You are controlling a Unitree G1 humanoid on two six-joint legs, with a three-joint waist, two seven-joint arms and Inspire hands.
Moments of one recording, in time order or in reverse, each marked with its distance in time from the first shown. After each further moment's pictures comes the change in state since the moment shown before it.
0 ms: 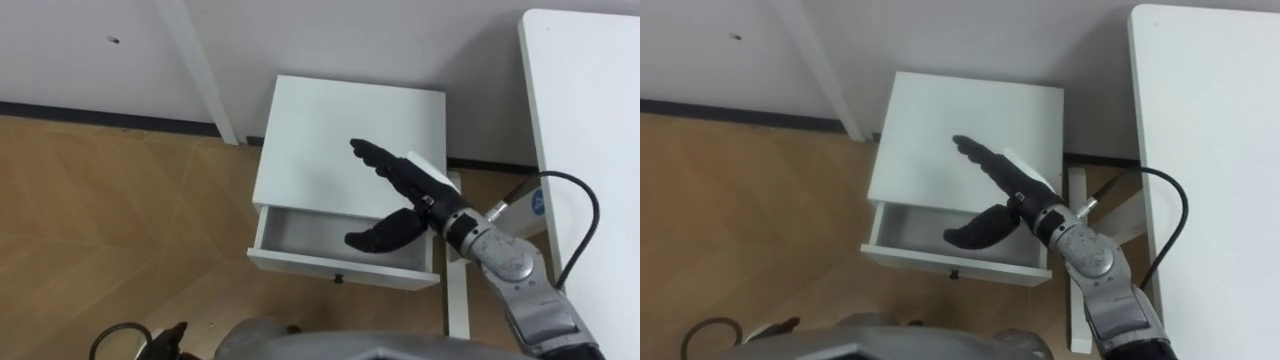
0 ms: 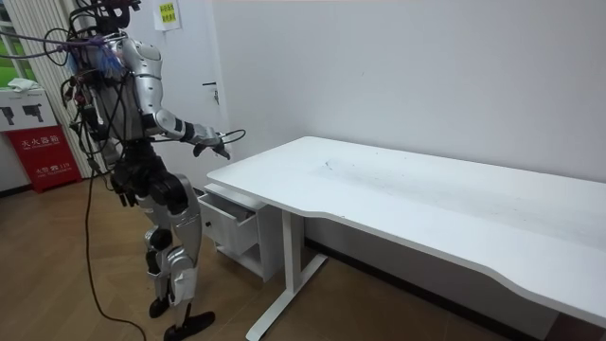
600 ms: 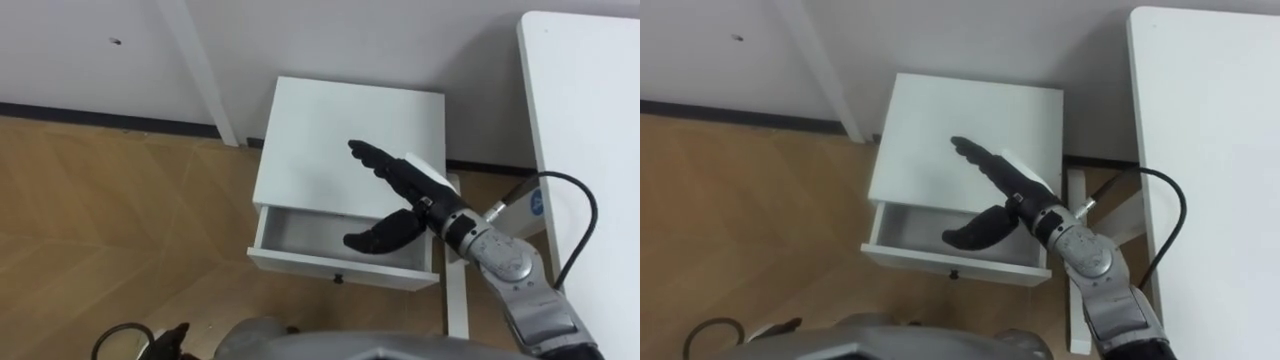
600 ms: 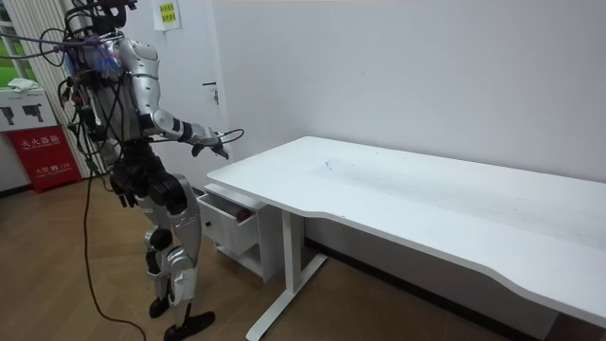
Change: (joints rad) left arm 0.003 -0.001 -0.006 -0.001 -0.004 0.000 0.001; right arm 0.002 0.000 0.008 0.000 0.002 0.000 -0.003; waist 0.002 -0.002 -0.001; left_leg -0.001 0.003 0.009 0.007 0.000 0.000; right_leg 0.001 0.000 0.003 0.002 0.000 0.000
